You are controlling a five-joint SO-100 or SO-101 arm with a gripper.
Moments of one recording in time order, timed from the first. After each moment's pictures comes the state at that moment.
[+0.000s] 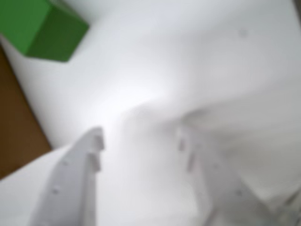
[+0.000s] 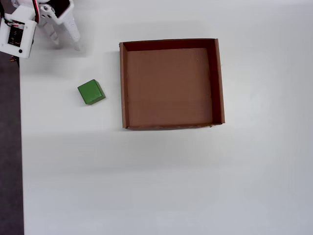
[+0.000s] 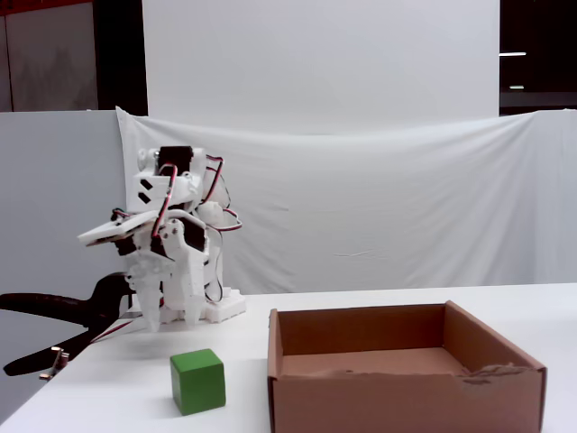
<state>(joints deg) 5.9 182.2 170.6 69.7 -51.9</state>
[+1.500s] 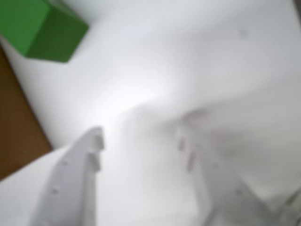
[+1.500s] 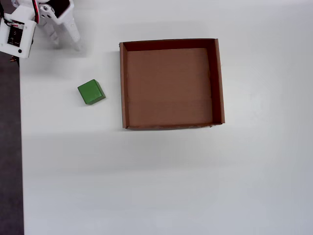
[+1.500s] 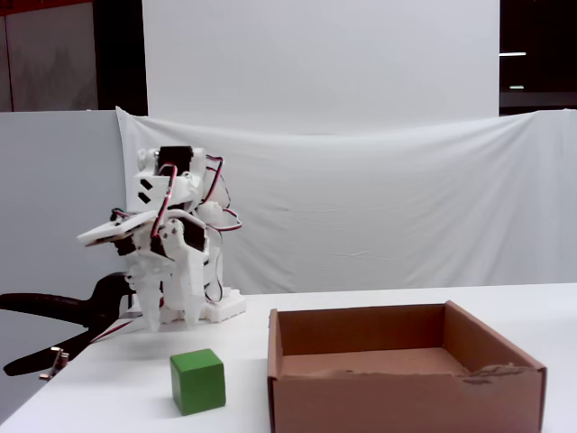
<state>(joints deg) 6.0 182.2 170.6 67.2 -51.3</state>
